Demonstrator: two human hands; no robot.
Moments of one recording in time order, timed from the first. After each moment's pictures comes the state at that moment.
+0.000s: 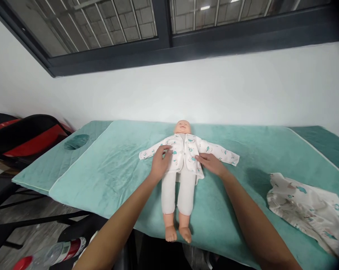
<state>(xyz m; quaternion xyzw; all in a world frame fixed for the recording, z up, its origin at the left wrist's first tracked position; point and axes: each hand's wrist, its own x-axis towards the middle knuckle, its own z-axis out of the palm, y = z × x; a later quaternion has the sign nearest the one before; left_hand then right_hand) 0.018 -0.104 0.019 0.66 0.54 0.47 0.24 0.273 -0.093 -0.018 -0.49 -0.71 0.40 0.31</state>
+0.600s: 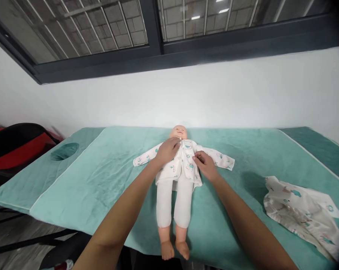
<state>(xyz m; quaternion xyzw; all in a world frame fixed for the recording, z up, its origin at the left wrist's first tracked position) 0.056 -0.015 0.046 0.84 0.45 0.27 0.14 0.261 -0.089 -0.022 -0.49 -0.63 0.33 0.50</state>
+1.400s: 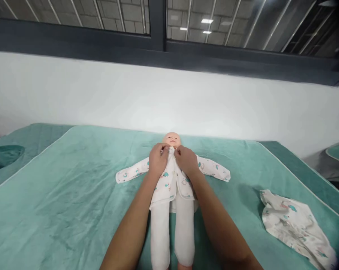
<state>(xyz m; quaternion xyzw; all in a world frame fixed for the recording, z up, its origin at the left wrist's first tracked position) 0.039 0.008 0.018 0.68 0.48 0.51 0.23 0.179 -0.015 0.034 -0.67 -0.66 0.12 0.30</state>
